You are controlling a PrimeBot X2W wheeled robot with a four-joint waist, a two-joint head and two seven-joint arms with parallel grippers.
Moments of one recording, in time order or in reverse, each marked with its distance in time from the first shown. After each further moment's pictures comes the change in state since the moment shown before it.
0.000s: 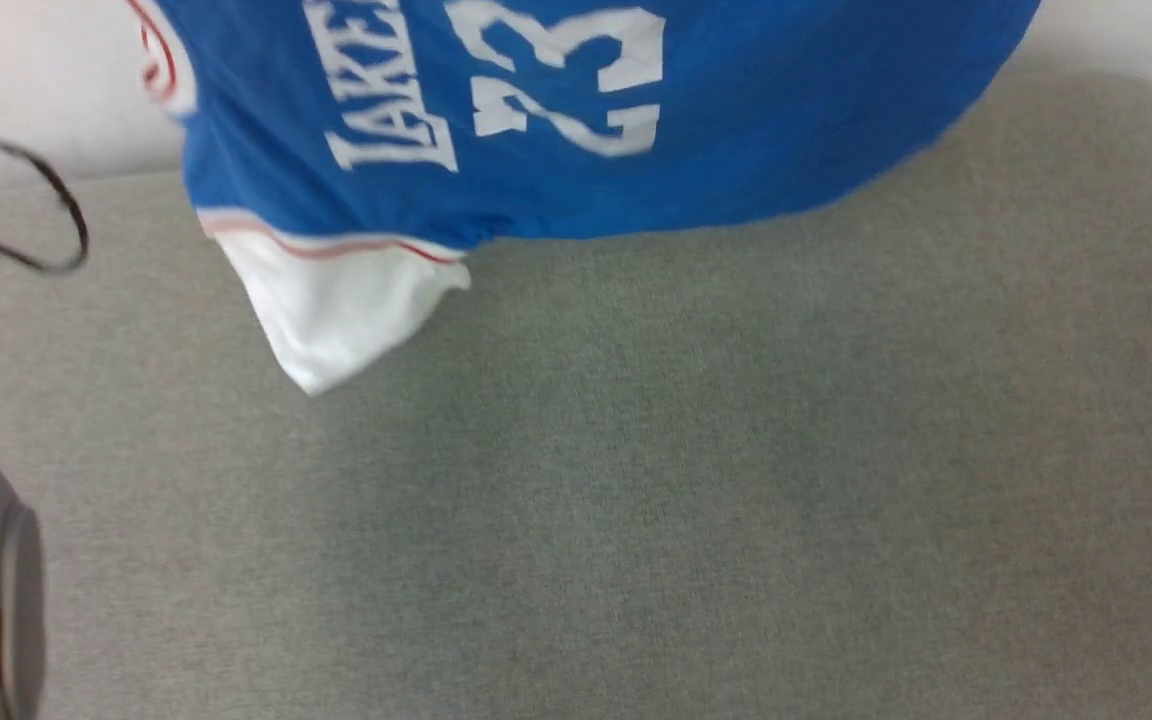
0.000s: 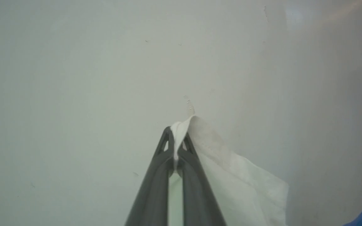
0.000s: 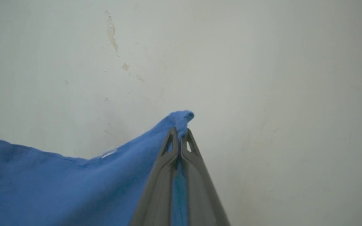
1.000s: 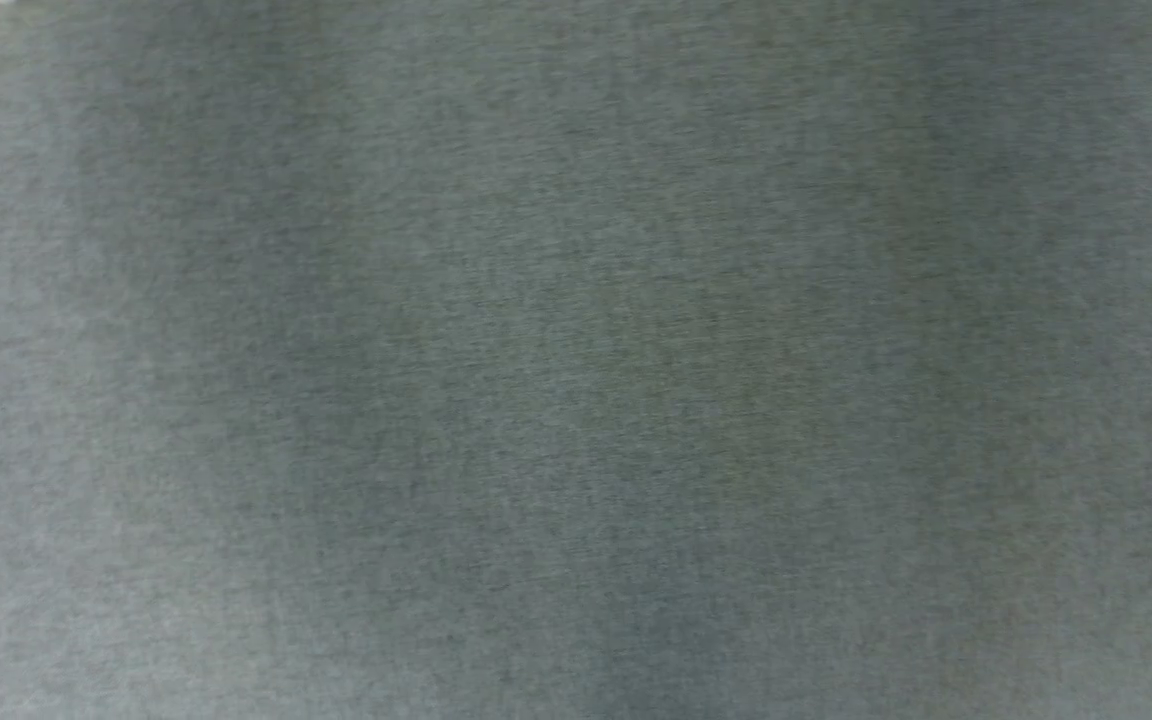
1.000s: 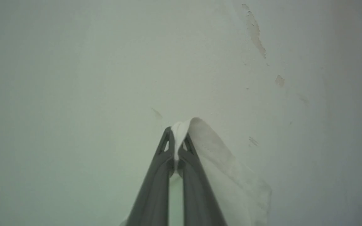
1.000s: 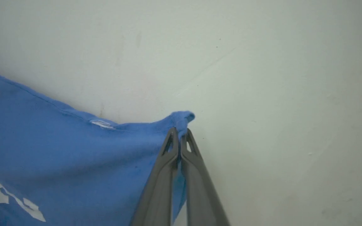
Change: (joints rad) left arm -0.477 0.007 -0.018 0.281 0.051 -0.077 -0.444; right arm -0.443 -0.052 0.066 0.304 -0.121 0.000 -0.254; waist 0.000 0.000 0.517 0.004
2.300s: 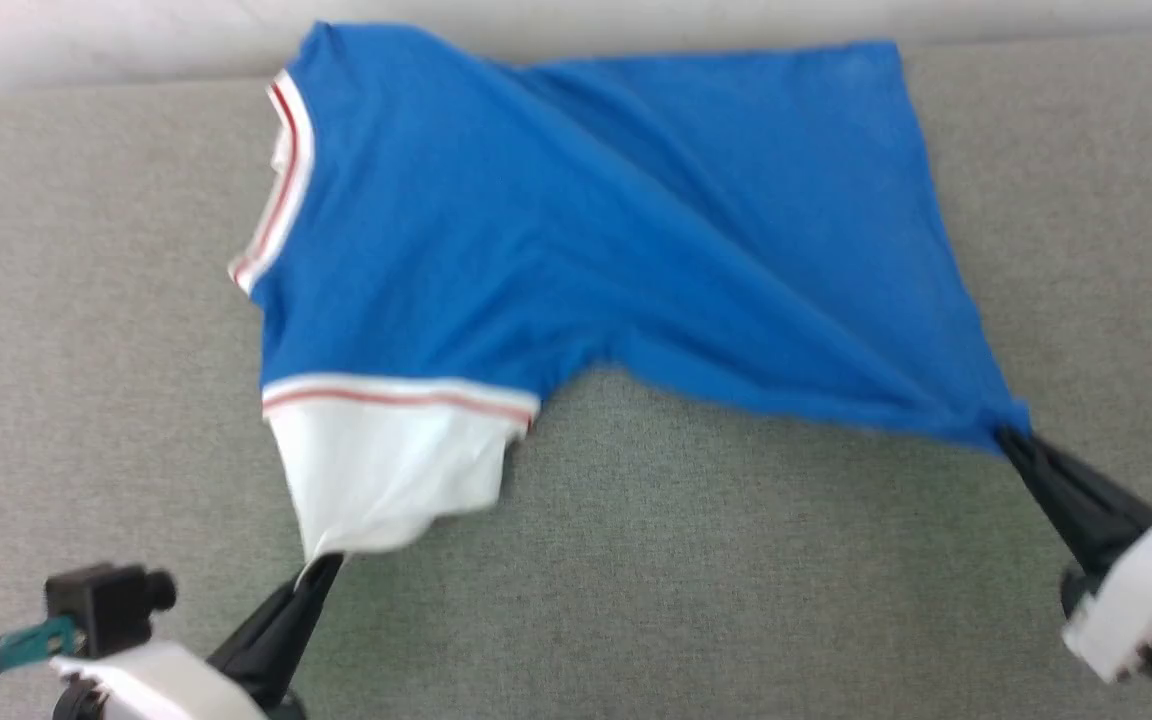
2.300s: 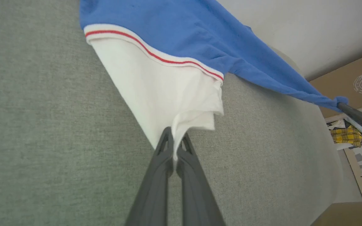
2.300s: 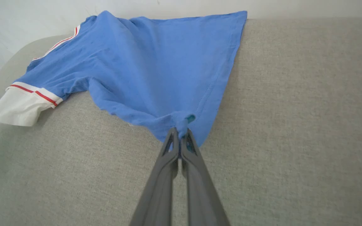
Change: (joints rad) left arm 1.904 0.058 -0.030 -0.652 -0.497 0.046 0.409; right arm 1.545 -0.213 -0.026 -0.626 0.463 0.000 0.136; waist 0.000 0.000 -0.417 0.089
